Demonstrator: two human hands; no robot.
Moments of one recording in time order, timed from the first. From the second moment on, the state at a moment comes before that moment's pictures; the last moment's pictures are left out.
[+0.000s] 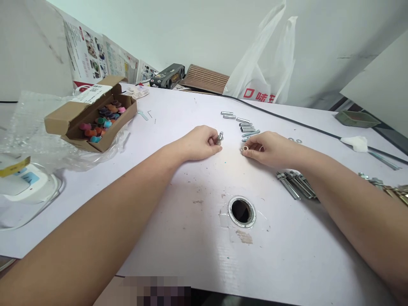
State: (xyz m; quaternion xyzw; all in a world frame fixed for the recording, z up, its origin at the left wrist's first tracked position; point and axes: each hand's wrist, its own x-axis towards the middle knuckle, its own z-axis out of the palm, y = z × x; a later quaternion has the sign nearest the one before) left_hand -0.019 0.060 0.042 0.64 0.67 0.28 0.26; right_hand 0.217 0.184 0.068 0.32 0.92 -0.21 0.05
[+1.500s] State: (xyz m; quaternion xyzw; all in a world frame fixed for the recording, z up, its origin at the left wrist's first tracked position) left_hand -0.018 0.063 0.036 0.66 0.65 0.29 0.24; right_hand 0.159 0.166 0.066 0.29 0.76 -0.57 -0.14
